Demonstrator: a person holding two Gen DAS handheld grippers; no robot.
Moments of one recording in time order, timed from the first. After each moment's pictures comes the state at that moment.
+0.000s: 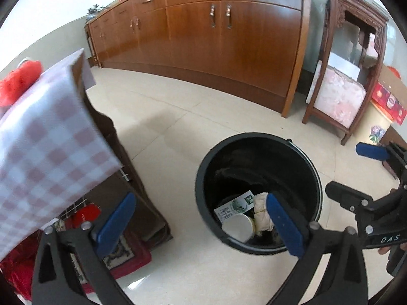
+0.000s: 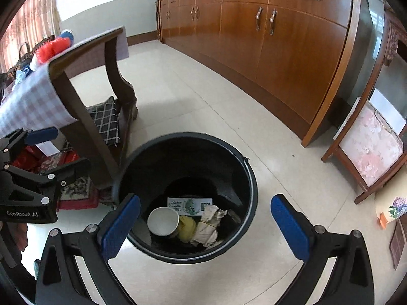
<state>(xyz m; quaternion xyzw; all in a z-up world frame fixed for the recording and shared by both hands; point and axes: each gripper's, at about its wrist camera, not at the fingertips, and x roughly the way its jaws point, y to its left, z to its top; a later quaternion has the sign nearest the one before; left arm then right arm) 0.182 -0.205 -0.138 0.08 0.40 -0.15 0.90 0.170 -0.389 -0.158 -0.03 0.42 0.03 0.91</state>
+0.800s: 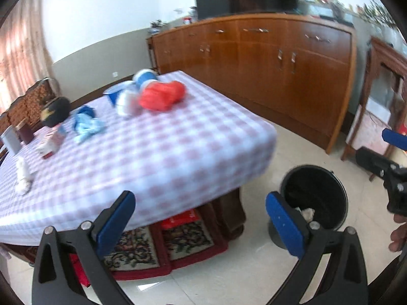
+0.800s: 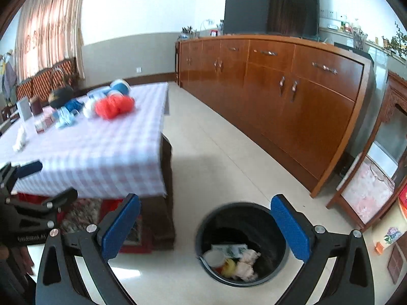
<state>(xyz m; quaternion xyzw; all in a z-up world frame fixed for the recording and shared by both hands) 0.121 -0.050 -0.045 0.04 0.33 -0.01 0.94 0.137 -0.239 -0.028 -0.04 0.30 0.06 0.95</state>
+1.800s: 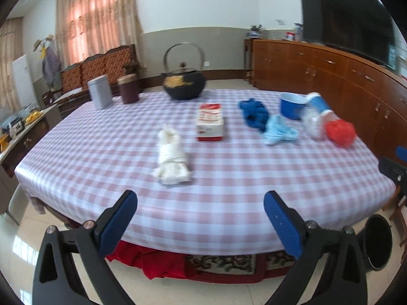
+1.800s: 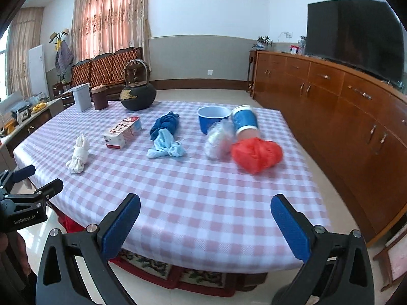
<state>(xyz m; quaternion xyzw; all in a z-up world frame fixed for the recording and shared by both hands) 0.100 0.226 -0.031 -0.06 0.32 0.21 0.92 0.203 0.011 0.003 -0.09 0.29 0.24 0.92</state>
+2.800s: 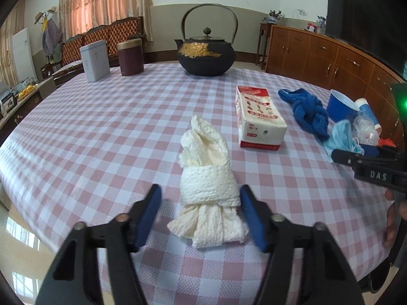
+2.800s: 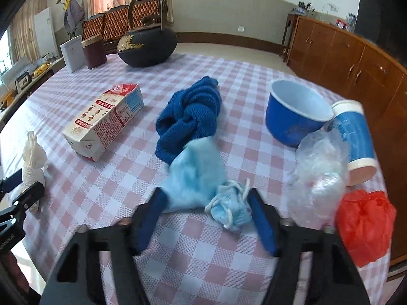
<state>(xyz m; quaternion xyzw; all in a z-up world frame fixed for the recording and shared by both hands) 0.180 0.306 -0.075 -0.10 0.37 0.21 0.90 0.353 0.158 -0.060 -0.15 0.40 0.29 0.85</state>
